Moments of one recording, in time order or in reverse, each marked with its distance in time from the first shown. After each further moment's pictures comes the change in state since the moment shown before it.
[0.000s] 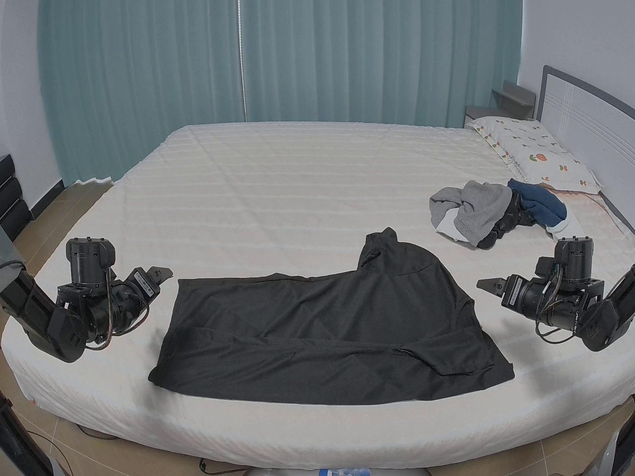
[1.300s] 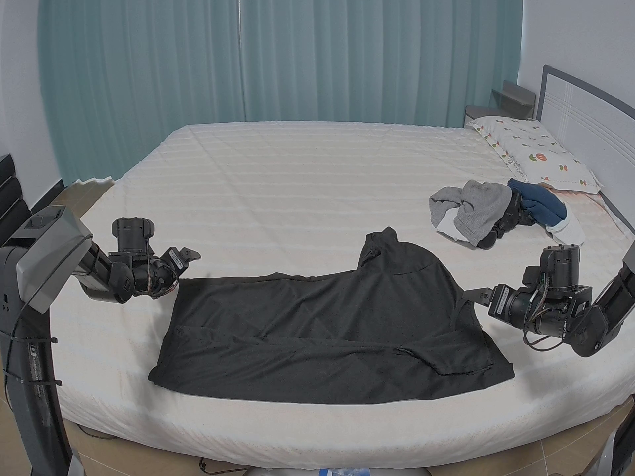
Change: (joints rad) left arm 0.079 0.498 -0.673 0.249 -0.194 0.076; right arm 0.058 0.054 0.001 -0.010 0.009 0.046
